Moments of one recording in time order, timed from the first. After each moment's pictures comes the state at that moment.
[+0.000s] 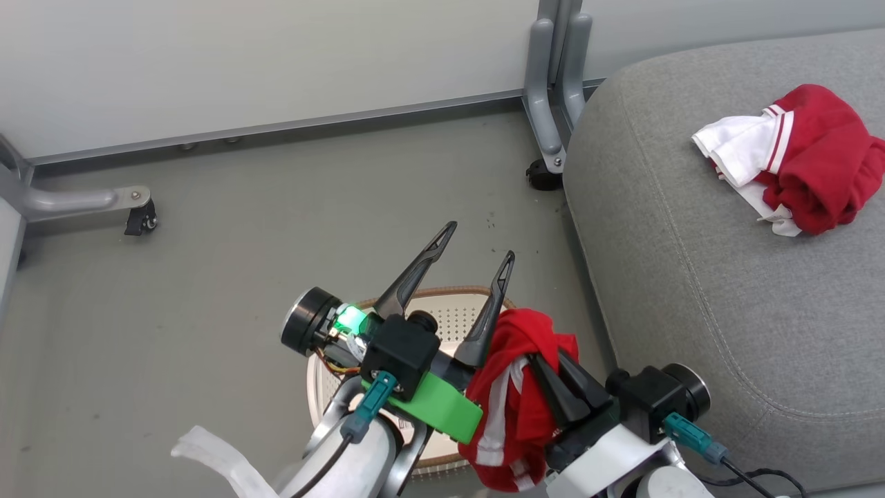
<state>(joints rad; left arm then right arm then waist) -0.34 0.08 -0.65 0.08 -0.15 0.06 -0.16 -0.09 -0.09 0.45 0.12 0.21 0.13 -0.26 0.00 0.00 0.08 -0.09</state>
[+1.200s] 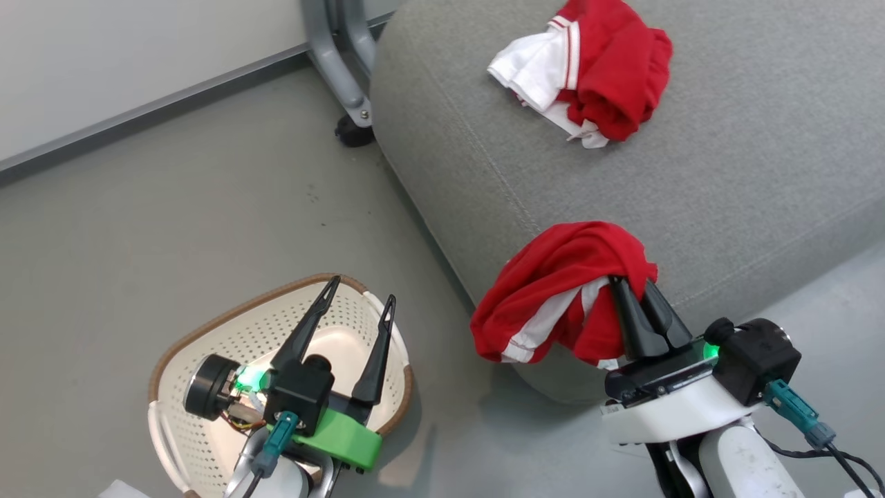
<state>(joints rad) -0.21 0.22 -0.54 0.17 -0.19 0.11 -0.26 -0.08 -0.06 0.23 -0.07 0.19 0.13 -0.26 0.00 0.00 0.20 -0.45</state>
